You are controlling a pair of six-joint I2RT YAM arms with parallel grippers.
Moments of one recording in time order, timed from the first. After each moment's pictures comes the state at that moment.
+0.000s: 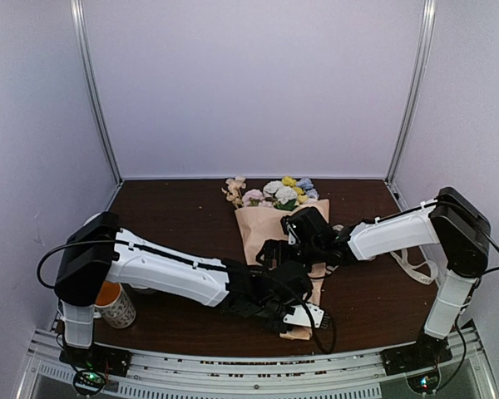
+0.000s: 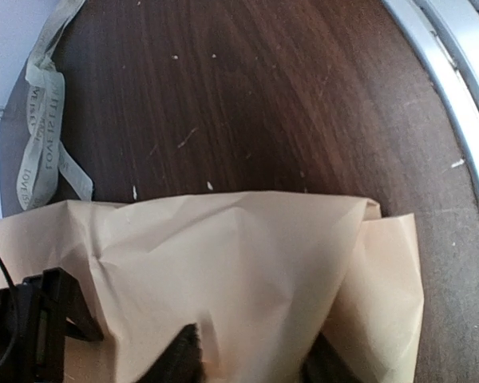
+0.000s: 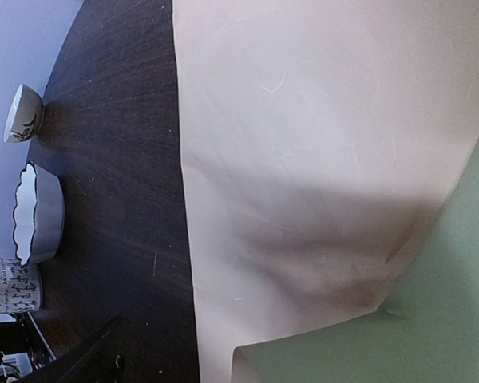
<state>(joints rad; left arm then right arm) -1.36 2.05 1.43 -0.32 -0.16 0.72 0.85 1.79 0.98 0.04 -0.06 0.78</state>
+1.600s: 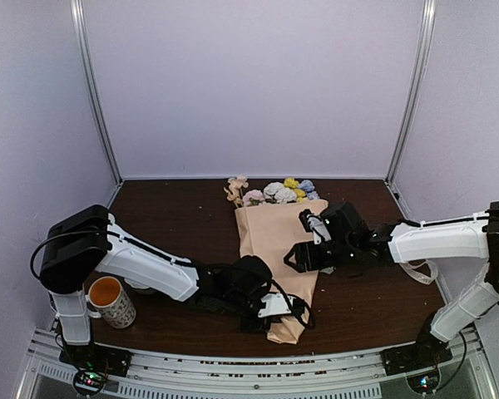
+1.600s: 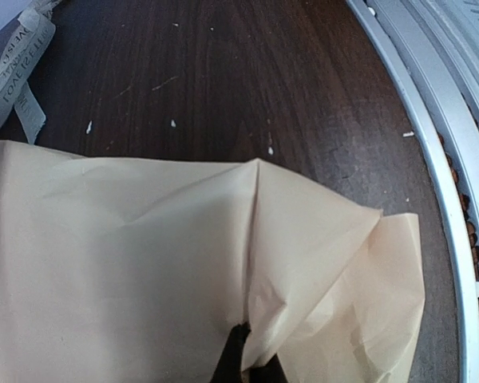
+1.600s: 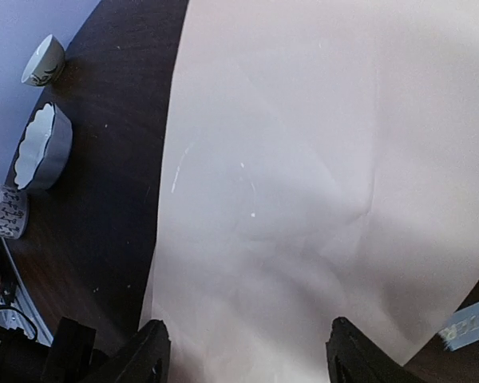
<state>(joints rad) -1.23 1.94 1.07 0.02 0.19 0.48 0.78 1.46 0.83 -0.09 -0.06 0.50</state>
